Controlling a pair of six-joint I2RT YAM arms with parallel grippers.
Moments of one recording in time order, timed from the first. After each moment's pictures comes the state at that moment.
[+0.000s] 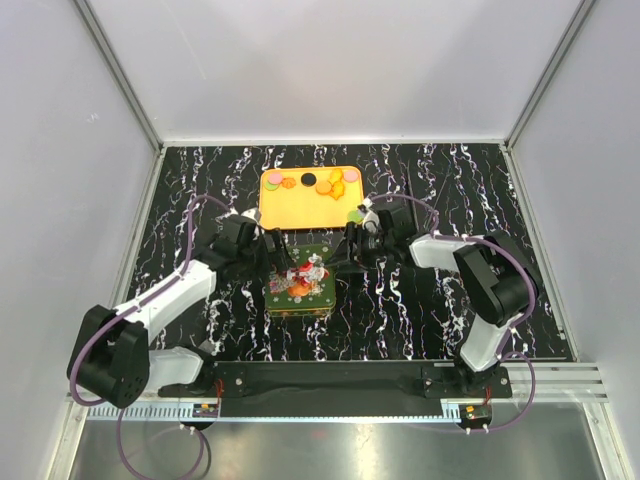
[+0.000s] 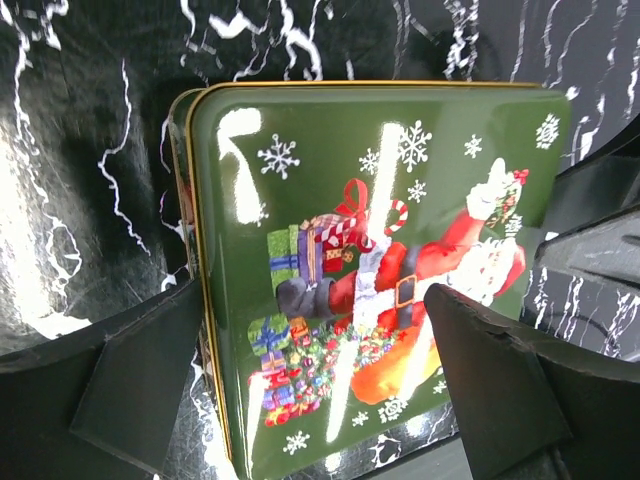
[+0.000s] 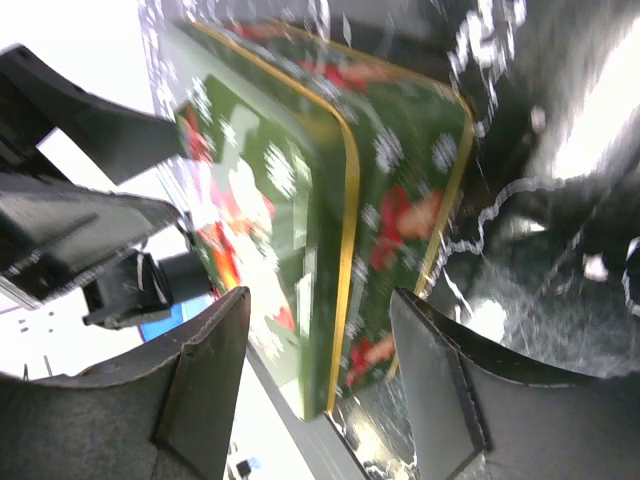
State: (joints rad) left arm -0.44 1.24 0.70 -0.34 0.13 -0.66; right arm 0.49 1.78 0.85 0.18 -0.72 0.78
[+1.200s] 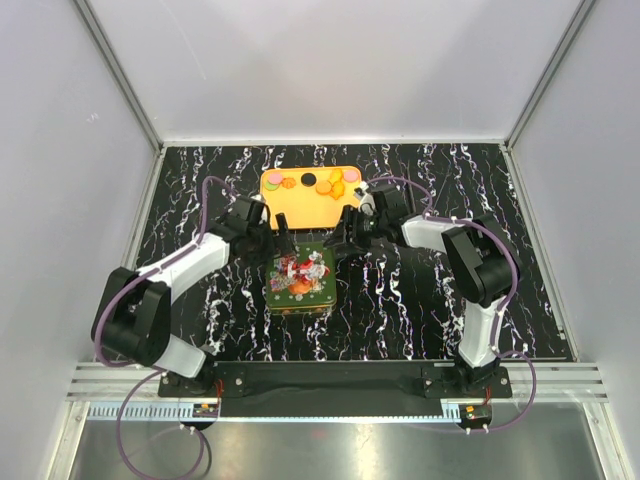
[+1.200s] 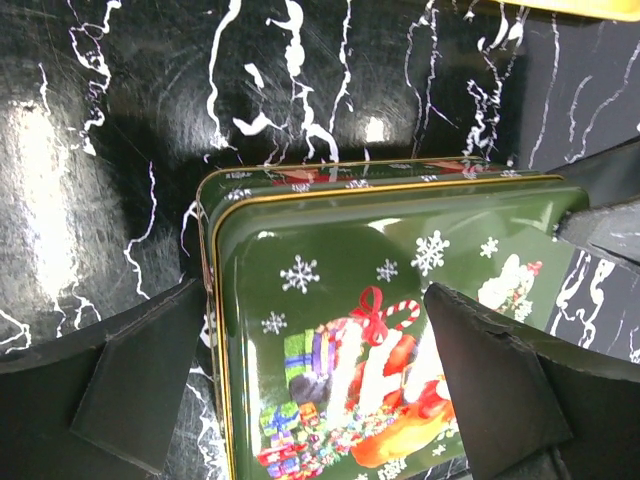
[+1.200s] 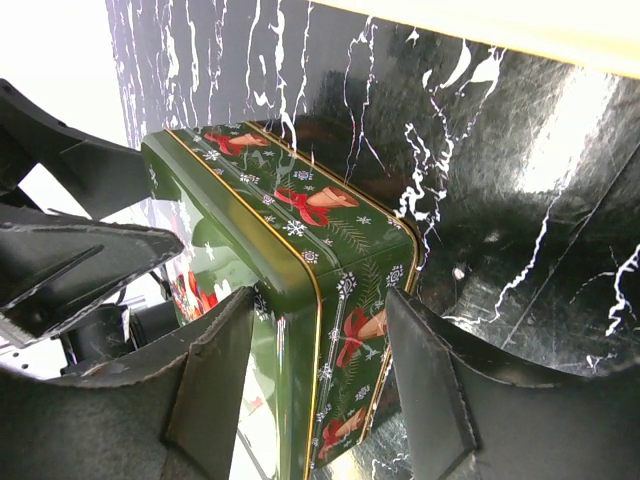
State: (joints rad) left arm -0.39 1.46 0.89 -0.38 0.10 -0.63; right arm 0.44 1.94 1.09 0.09 -0.68 0.69
